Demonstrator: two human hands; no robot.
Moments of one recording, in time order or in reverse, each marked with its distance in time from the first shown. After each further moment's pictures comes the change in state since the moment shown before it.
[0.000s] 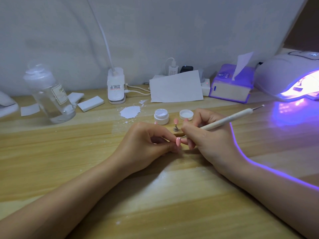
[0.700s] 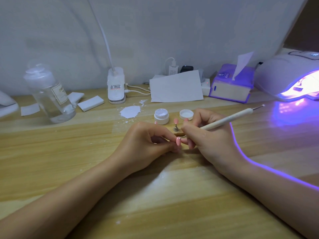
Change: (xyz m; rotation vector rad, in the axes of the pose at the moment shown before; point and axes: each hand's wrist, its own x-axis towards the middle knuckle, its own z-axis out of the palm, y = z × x) left_hand 0.000 0.000 0.000 0.005 0.003 0.003; right_hand 0.000 0.000 0.001 0.007 0.004 0.010
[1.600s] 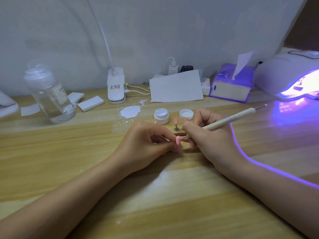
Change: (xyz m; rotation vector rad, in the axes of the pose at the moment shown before) left_hand -0.001 0.002 0.000 -0.037 -0.008 -0.031; right_hand 0.000 -0.002 0.000 -0.035 0.019 0.009
